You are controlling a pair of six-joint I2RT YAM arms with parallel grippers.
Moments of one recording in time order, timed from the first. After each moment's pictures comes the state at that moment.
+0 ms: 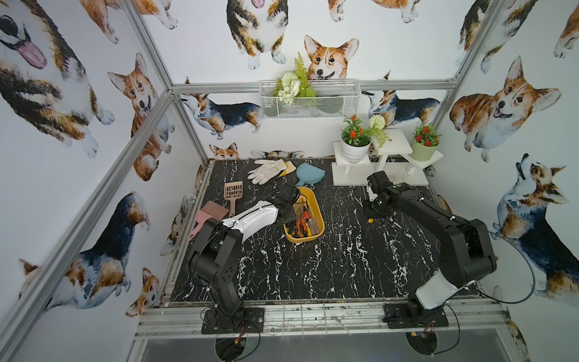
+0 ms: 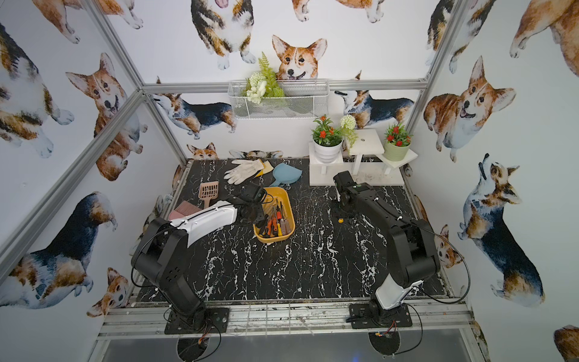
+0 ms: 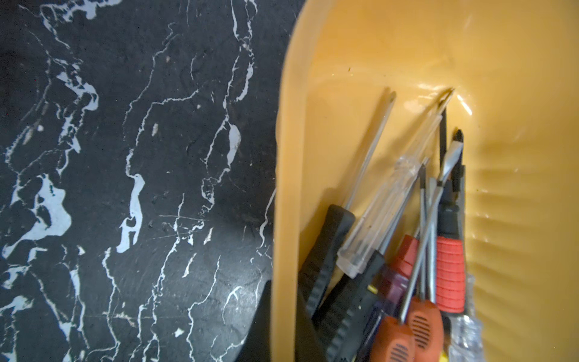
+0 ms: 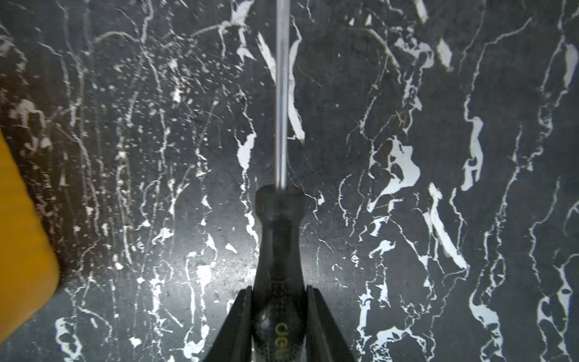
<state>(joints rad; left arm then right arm) -0.52 1.73 1.16 -0.60 -0.25 -0.72 0.35 1.64 1.19 -0.81 0.05 0.28</state>
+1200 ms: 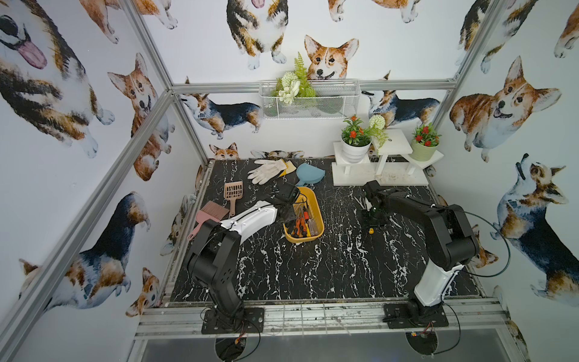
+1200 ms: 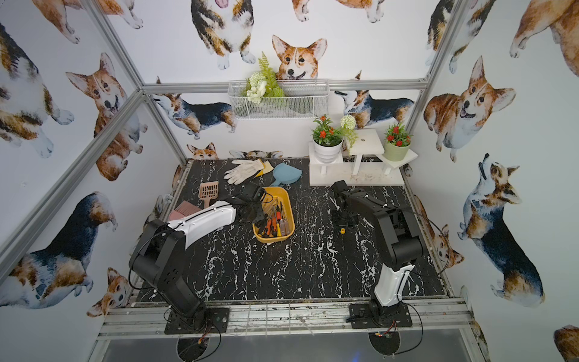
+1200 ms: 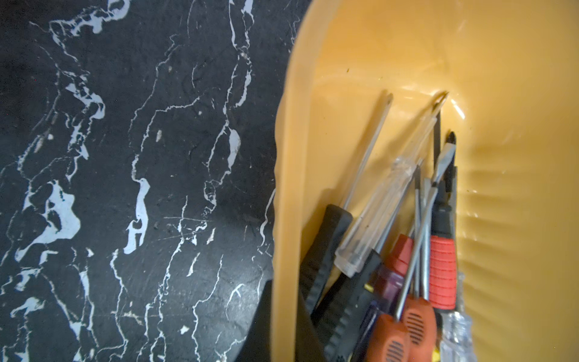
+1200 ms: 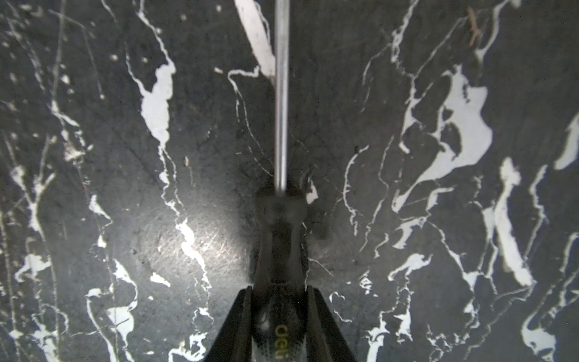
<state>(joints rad) -0.52 1.72 1.16 -0.60 -0.25 -0.70 0.34 1.80 1.14 -0.77 0.07 0.29</state>
